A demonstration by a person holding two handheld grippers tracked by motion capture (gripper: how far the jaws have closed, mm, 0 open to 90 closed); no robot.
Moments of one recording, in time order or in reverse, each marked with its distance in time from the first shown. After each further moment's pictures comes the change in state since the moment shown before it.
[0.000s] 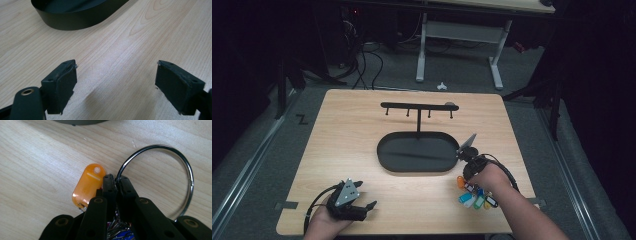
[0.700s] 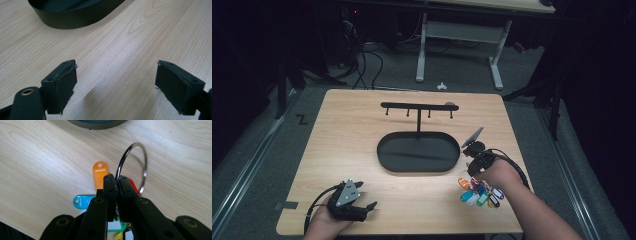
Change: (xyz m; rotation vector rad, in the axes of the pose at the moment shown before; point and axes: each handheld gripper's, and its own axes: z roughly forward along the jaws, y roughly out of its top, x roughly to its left) left arm -0.001 0.000 0.001 0.012 -0.008 0.007; right arm 0.001 -0.012 -0.051 -0.046 0.006 -0.047
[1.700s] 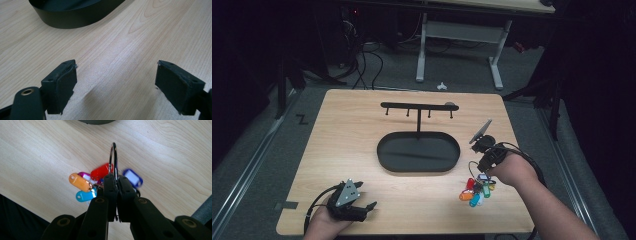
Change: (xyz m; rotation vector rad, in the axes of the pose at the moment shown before) left arm 0.000 0.000 -0.001 0.000 0.001 -0.001; right arm -0.006 -0.011 -0.049 0.000 -0.054 -0.100
